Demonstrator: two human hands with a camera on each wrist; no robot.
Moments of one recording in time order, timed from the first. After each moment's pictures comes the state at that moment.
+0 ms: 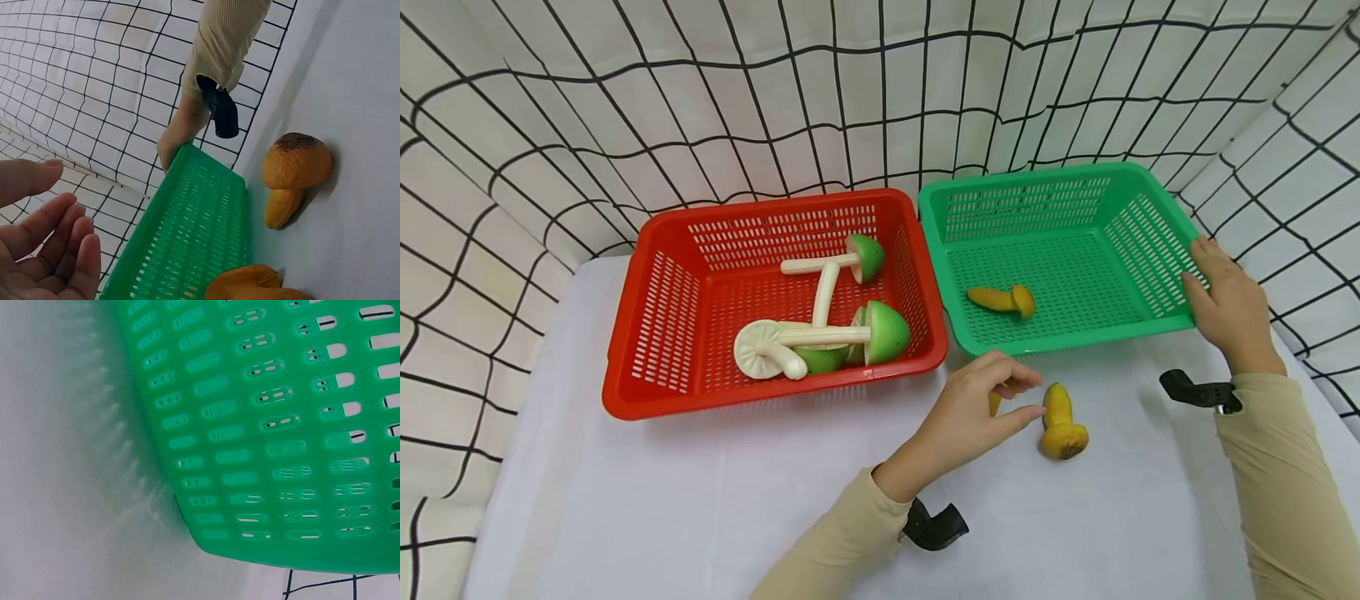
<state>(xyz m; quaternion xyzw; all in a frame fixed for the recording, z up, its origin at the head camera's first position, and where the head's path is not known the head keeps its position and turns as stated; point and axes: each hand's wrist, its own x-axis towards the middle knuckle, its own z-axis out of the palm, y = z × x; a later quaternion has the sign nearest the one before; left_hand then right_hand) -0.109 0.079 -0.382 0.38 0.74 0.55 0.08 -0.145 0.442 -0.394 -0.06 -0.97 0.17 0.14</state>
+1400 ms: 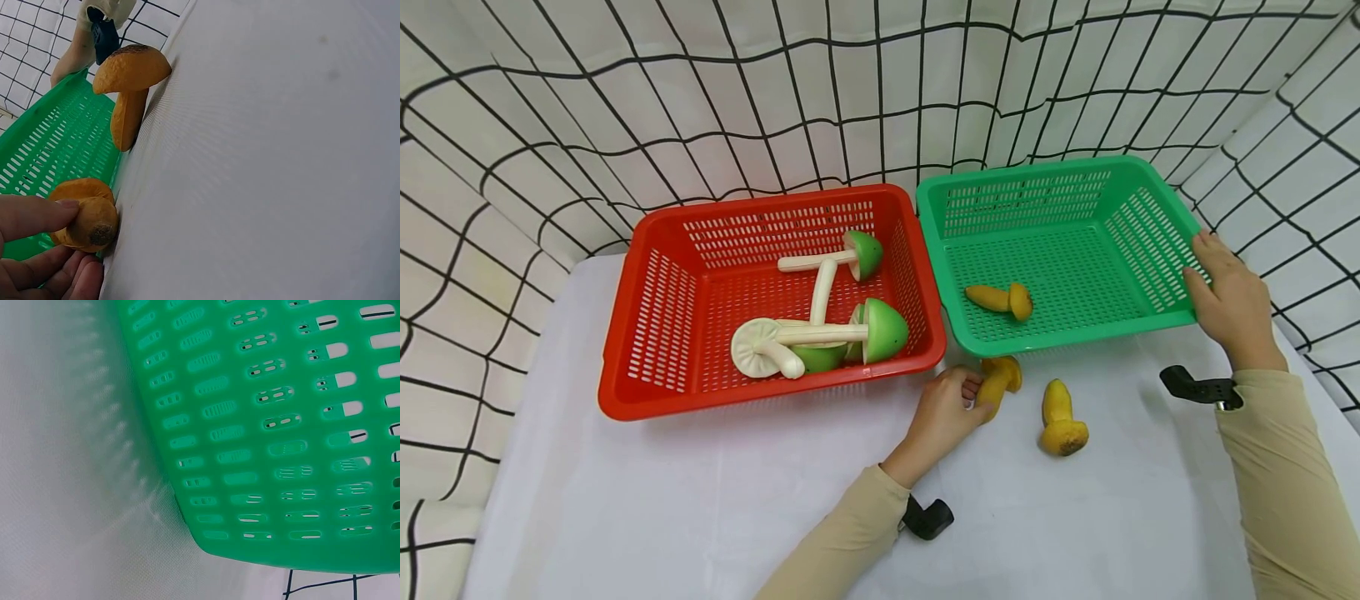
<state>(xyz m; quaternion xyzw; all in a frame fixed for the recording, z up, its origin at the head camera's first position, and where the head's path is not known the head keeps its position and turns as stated) -0.122 0.084 -0.456 0.20 0.84 0.49 0.11 -0.145 0.442 -0.393 -0.07 -0.97 0.18 0.15</state>
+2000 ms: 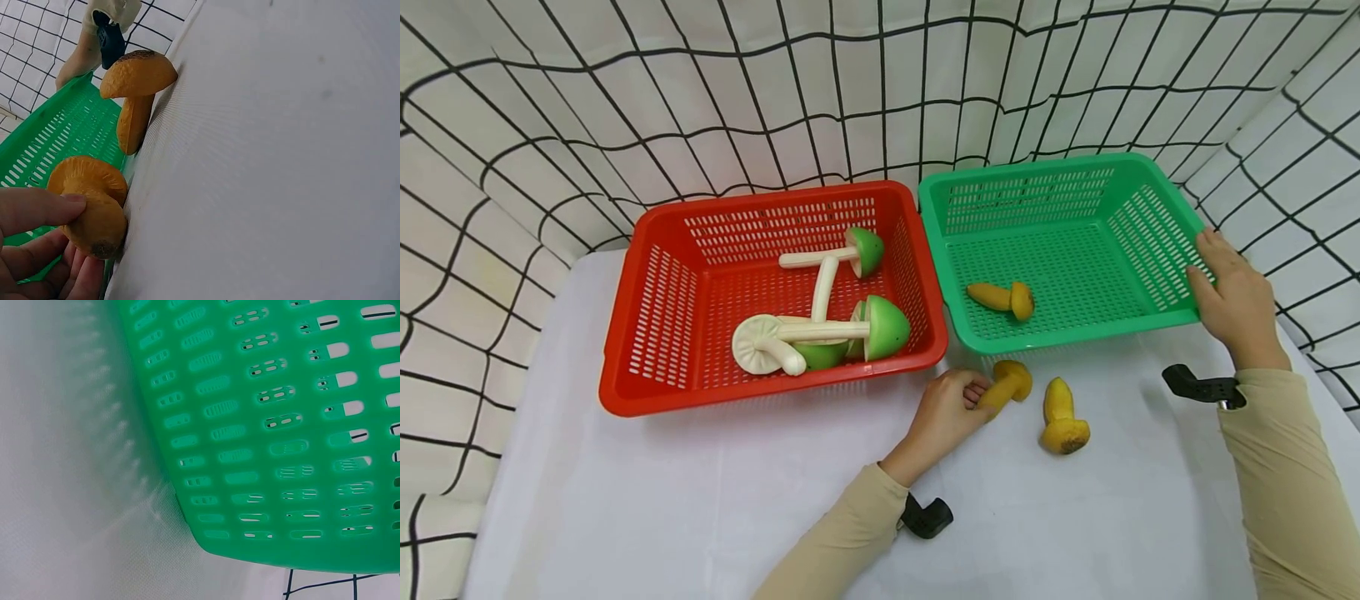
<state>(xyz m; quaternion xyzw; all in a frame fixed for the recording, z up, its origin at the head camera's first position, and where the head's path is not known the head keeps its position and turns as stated) -0.120 0.081 -0.453 0.21 0.82 0.52 0.13 -0.145 0.443 -0.394 -0.07 -0.97 0.17 0.15</state>
